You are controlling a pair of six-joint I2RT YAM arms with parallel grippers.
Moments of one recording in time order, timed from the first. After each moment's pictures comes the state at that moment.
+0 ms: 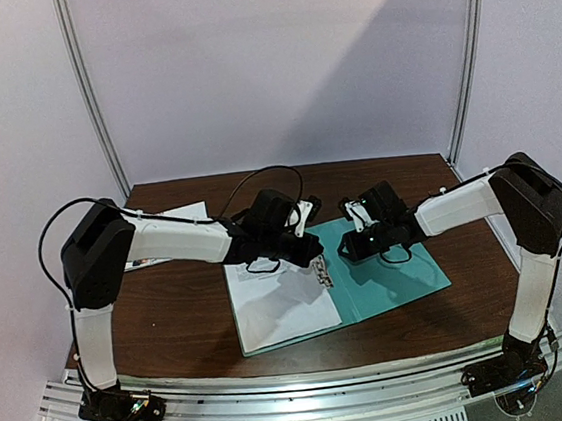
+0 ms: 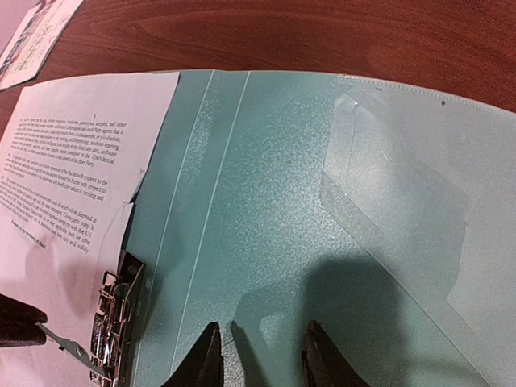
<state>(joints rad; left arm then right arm) -0.87 2.07 1.37 0.01 0.12 -0.26 0.62 1.89 1.04 0.00 -0.11 0.29</state>
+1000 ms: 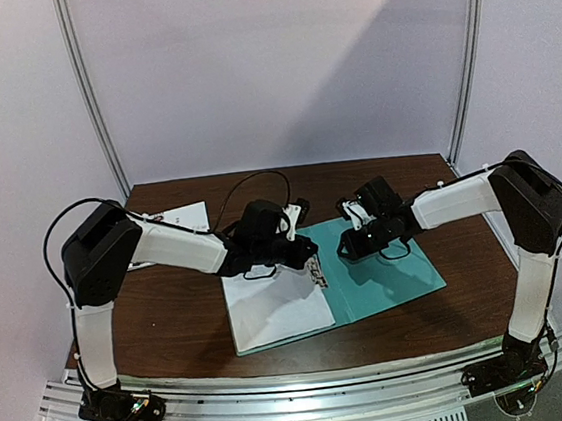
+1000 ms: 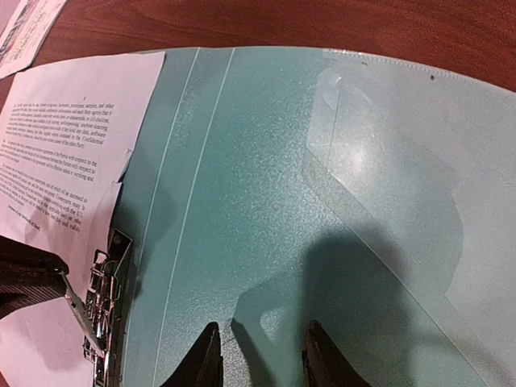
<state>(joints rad) -0.84 2.09 1.24 0.24 0.12 -0.32 0.62 1.91 1.12 -0.13 -0.14 0.28</state>
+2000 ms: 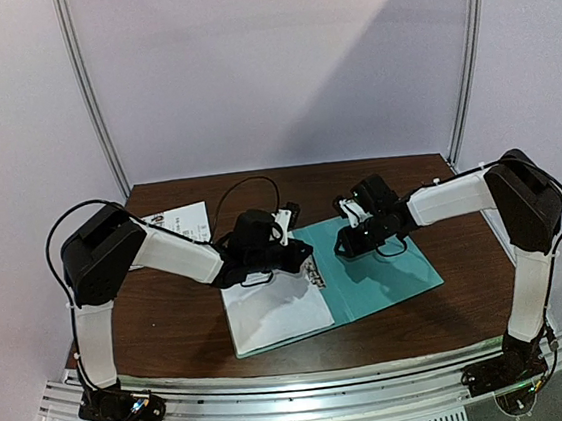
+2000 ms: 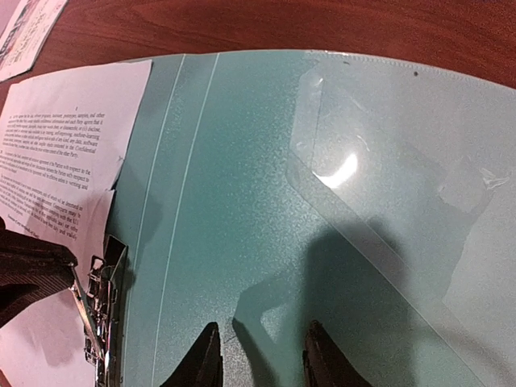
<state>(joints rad) -0.83 2.09 1.12 0.43 0.08 -0.38 0.62 1.94 1.17 -0.16 -0.15 0.29</state>
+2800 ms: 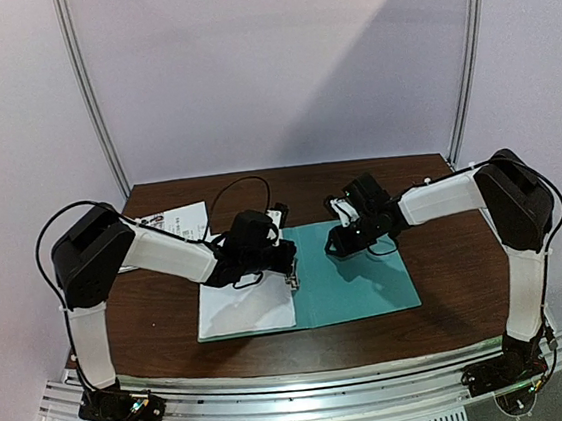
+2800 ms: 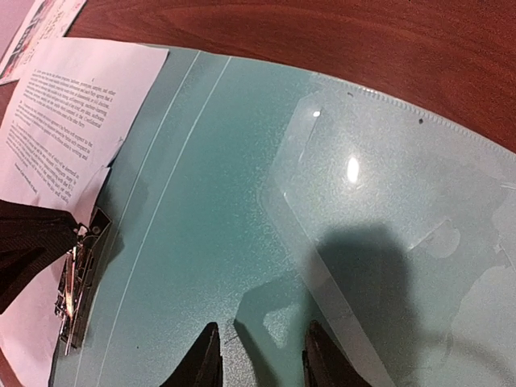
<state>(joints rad) -0.83 2.03 1.10 0.31 -0.10 -0.37 0.63 2.00 1.24 -0.16 -0.17 0.28</state>
